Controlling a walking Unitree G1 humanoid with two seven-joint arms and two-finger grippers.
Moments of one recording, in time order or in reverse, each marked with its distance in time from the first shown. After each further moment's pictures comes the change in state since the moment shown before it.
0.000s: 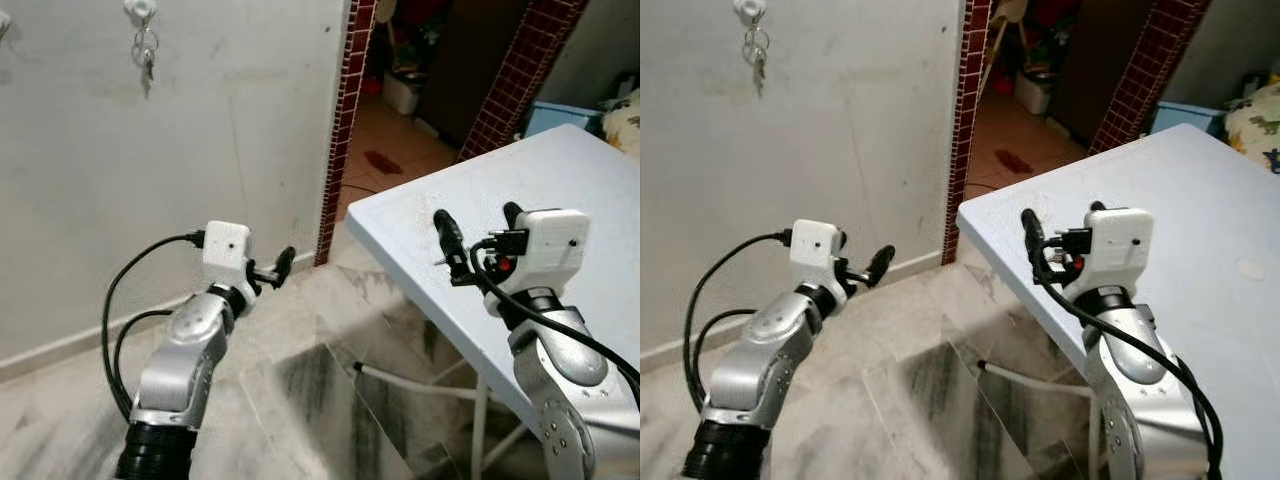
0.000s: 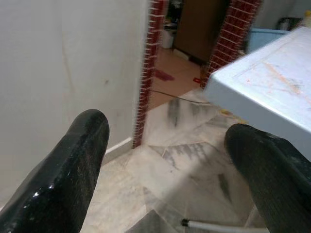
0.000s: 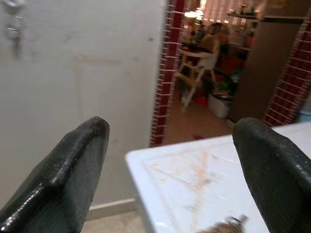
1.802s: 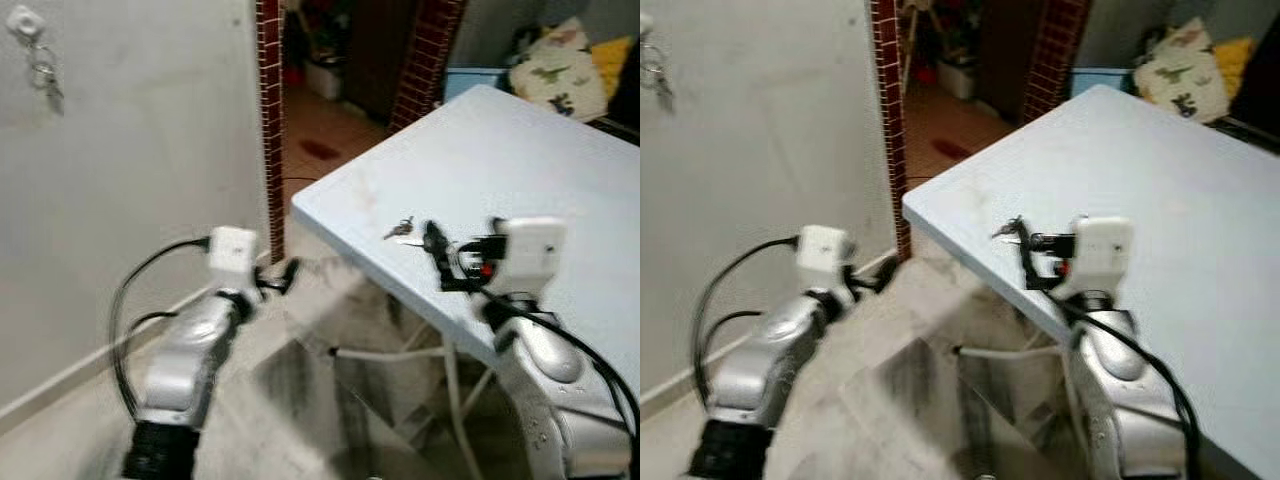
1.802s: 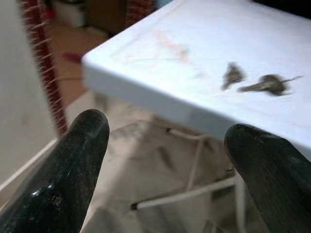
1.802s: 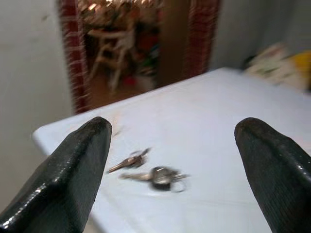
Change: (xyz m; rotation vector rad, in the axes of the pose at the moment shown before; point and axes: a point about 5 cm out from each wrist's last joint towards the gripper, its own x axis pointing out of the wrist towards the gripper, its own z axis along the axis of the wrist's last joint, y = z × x) left arm 0.004 -0.014 -0.004 -0.017 0.058 -0.060; right arm 0.006 0.001 -0.014 0.032 0.049 -0.054
